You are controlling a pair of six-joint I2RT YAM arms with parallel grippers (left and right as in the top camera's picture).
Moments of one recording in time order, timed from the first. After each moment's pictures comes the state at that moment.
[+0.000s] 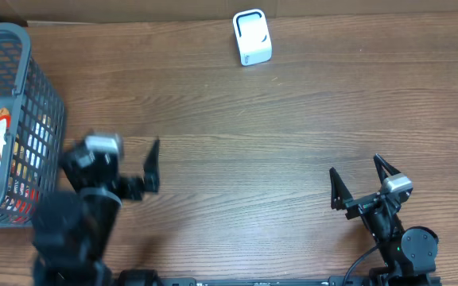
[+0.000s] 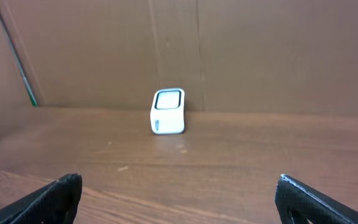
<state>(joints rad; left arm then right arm) -0.01 0.66 1.05 -0.68 0.08 0.07 0.12 0.01 0.02 0.00 -0.21 0.12</state>
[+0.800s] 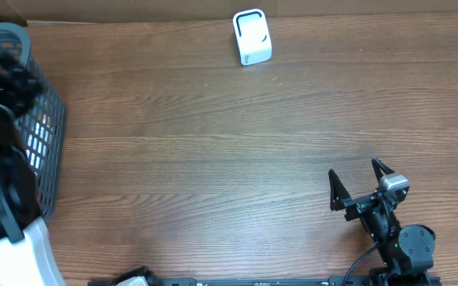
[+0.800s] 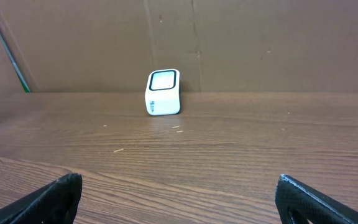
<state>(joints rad) 0.38 1.21 1.74 -0.90 -0.32 -0.29 0.12 0.01 0.02 -0.06 -0.20 0.12</state>
